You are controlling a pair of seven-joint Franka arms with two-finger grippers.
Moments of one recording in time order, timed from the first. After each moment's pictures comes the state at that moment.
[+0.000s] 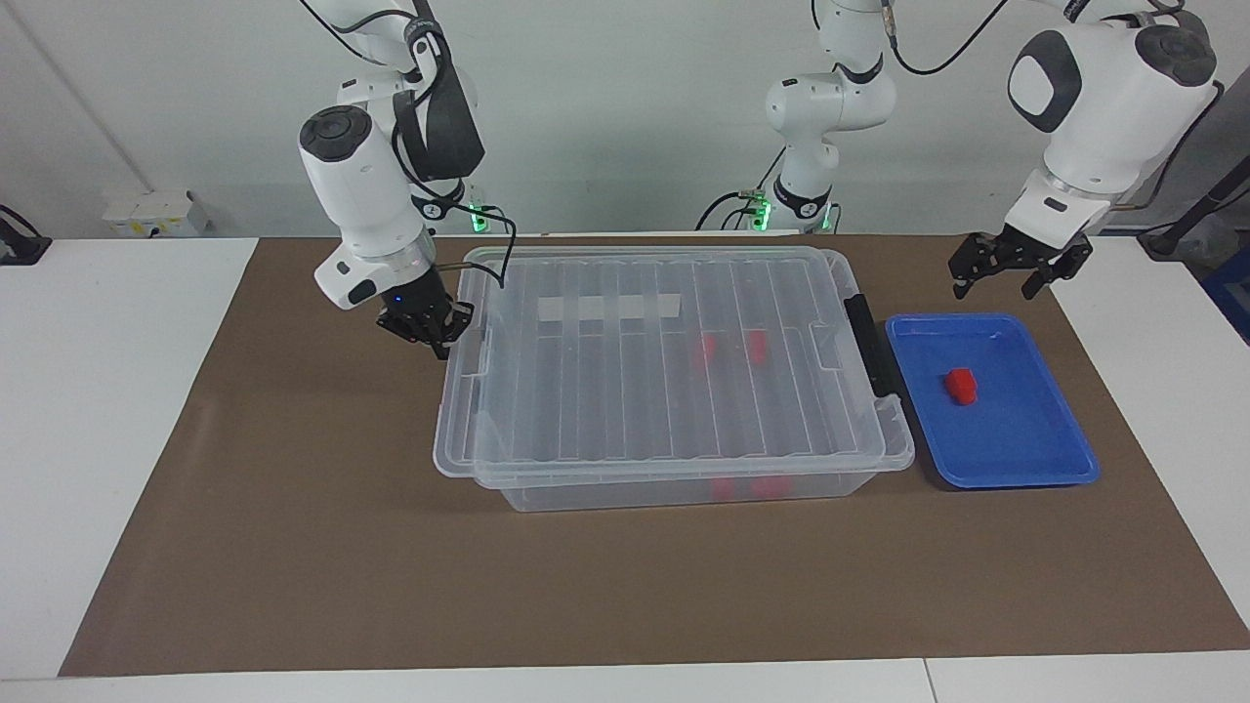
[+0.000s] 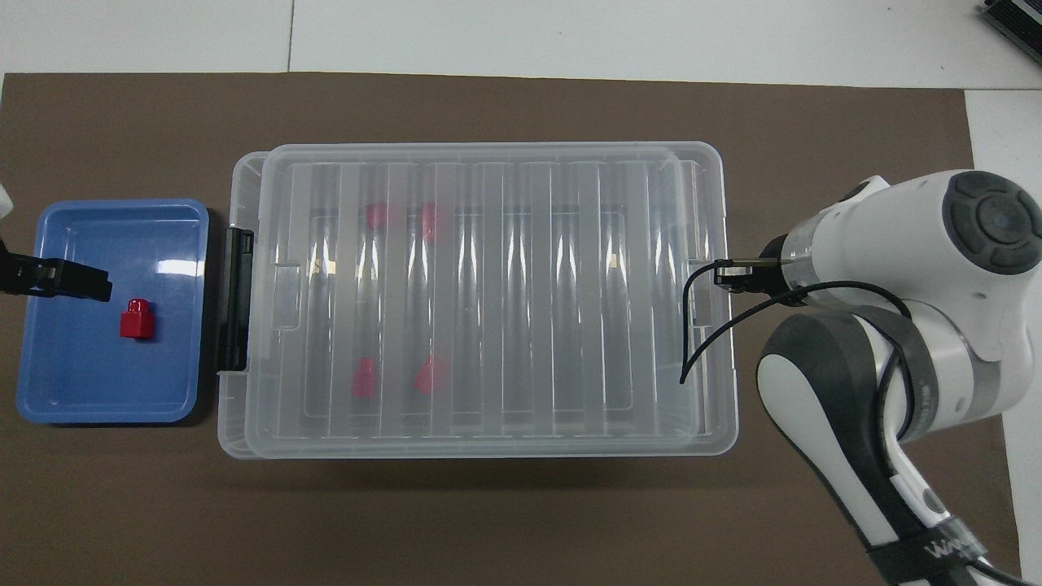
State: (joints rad) left arm 0.03 -0.07 0.00 -1.79 0.04 1.72 0.16; right arm 0.23 0.01 -0.02 -1.96 0.07 2.05 0.25
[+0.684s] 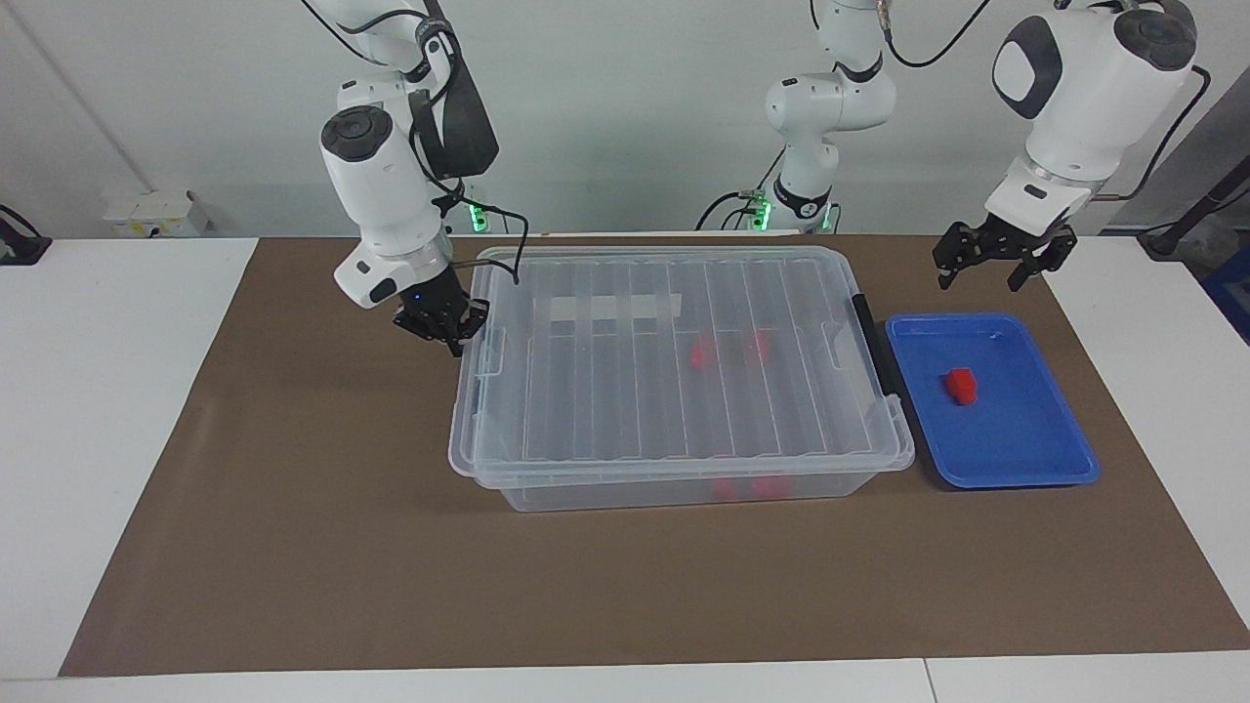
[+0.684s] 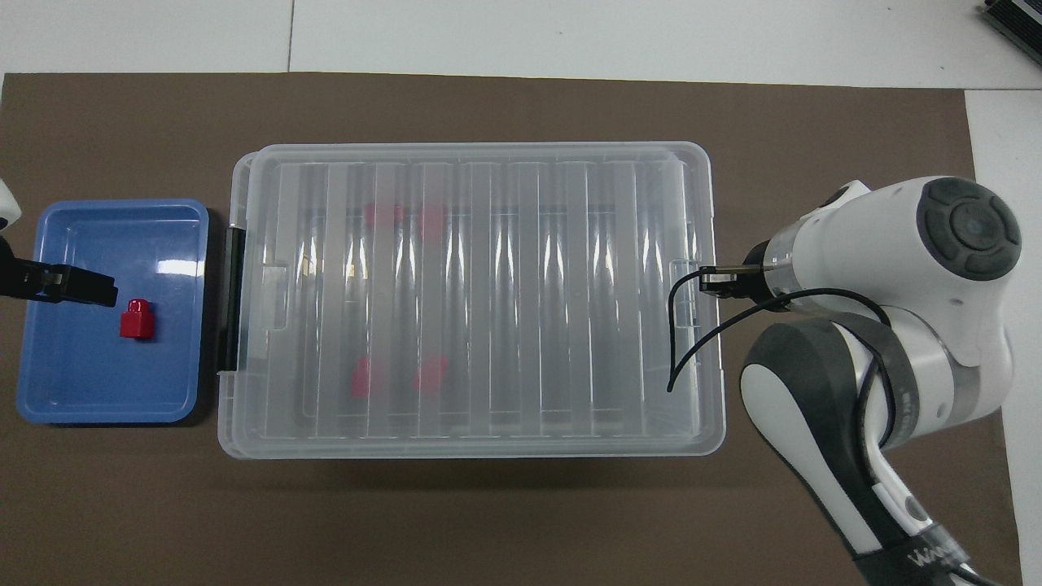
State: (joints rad) left arm 0.01 -0.08 -0.04 -1.79 0.02 1.71 0.11; right arm 0.26 0.01 -0.02 -1.97 0.08 2.06 0.25
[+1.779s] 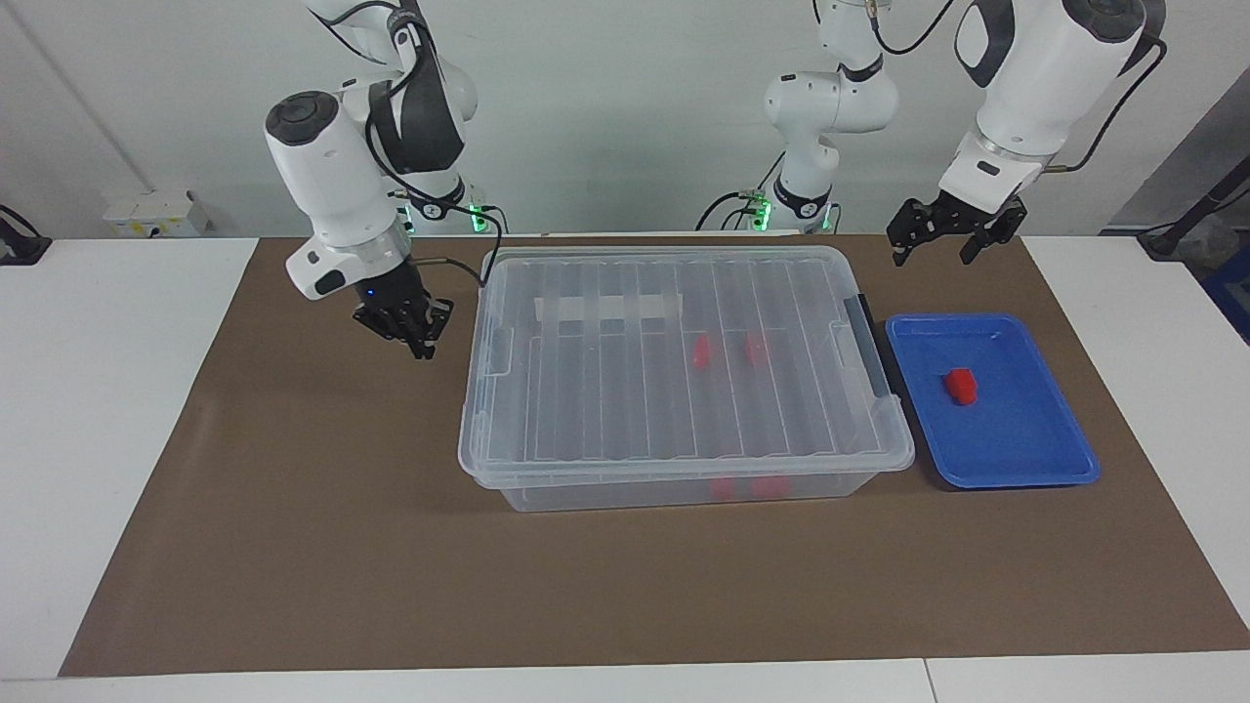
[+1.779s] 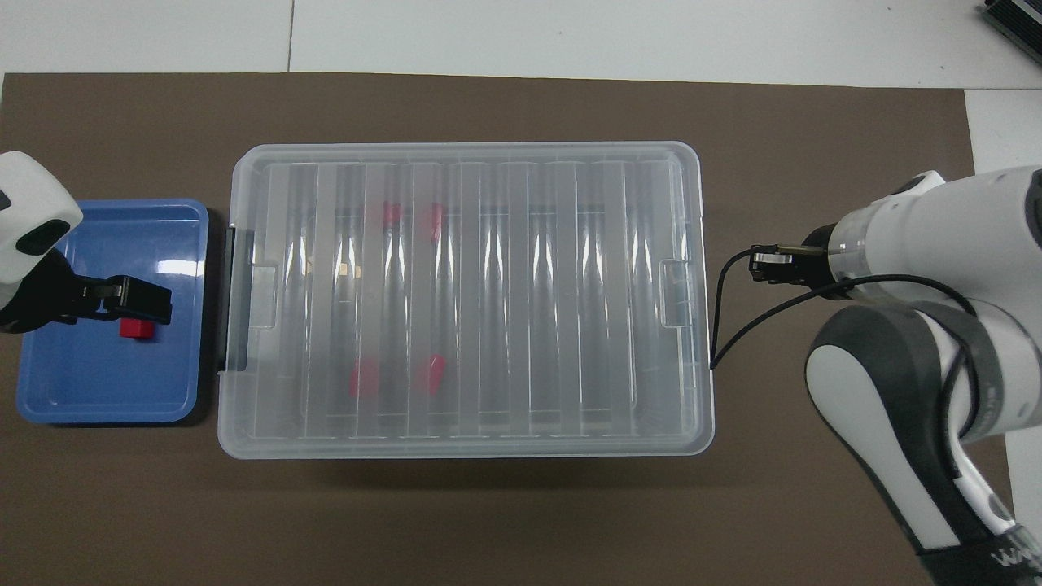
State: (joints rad) left arm -0.17 -0.11 0.06 -1.76 0.01 1.58 -0.05; right arm 0.16 -0.03 -0.04 -1.95 0.09 2.02 0.26
